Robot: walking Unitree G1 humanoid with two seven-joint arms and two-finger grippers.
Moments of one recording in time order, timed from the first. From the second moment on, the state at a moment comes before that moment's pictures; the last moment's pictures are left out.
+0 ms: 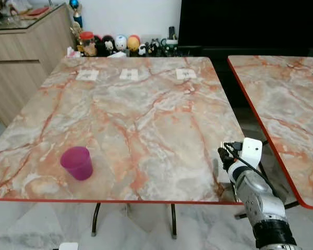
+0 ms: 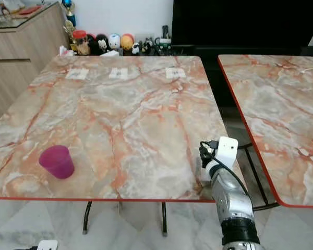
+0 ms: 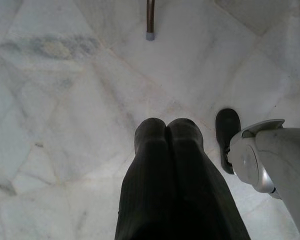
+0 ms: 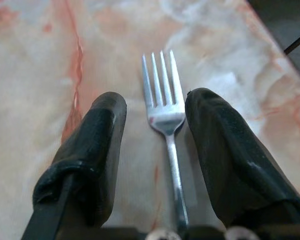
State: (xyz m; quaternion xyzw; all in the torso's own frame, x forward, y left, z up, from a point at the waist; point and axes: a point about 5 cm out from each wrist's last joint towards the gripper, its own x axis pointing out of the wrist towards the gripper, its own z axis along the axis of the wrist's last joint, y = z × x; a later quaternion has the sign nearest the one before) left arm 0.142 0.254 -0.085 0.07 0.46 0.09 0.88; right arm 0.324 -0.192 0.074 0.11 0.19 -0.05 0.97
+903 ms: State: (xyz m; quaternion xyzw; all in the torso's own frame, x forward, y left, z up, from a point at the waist) left arm 0.141 0.254 -0.085 0.07 0.46 0.09 0.88; right arm 0.320 -0.189 0.064 0.10 0.21 -0.05 0.97
